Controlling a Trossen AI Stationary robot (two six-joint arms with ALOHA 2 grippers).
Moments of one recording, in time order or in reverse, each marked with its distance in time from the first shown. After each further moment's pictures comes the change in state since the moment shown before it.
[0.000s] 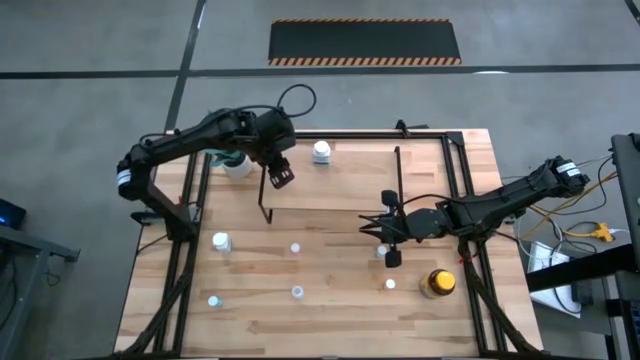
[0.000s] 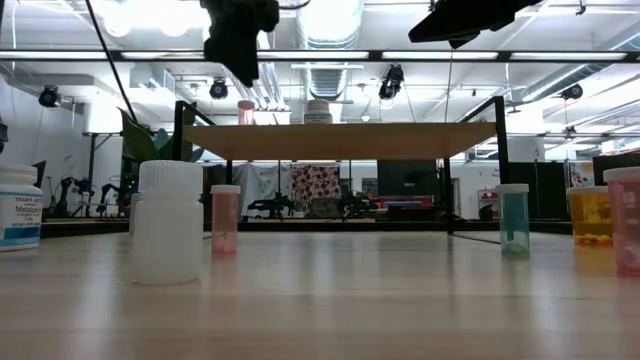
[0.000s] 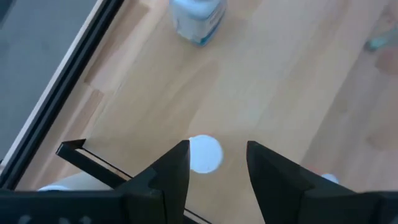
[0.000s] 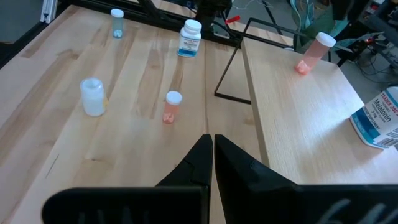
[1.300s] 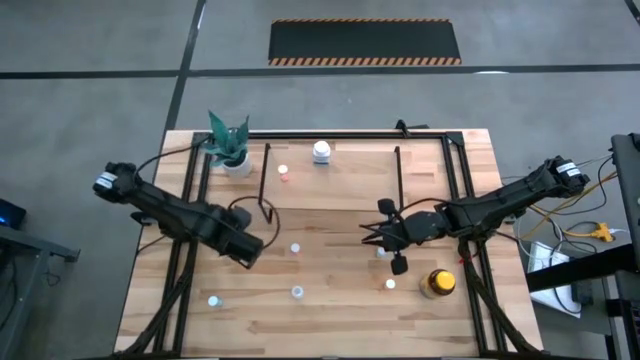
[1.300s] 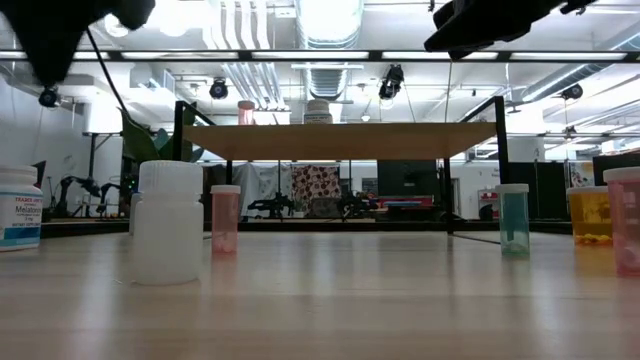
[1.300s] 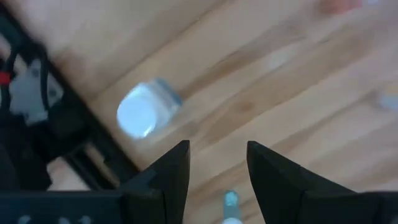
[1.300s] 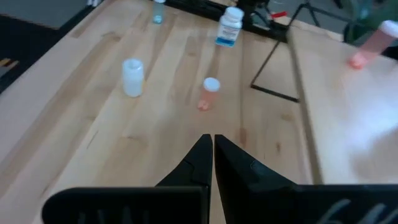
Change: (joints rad) left arm -0.738 -0.160 -0.436 -0.228 -0.005 -1.248; right arm 0.000 0.002 -0.044 0.000 -0.147 -0.024
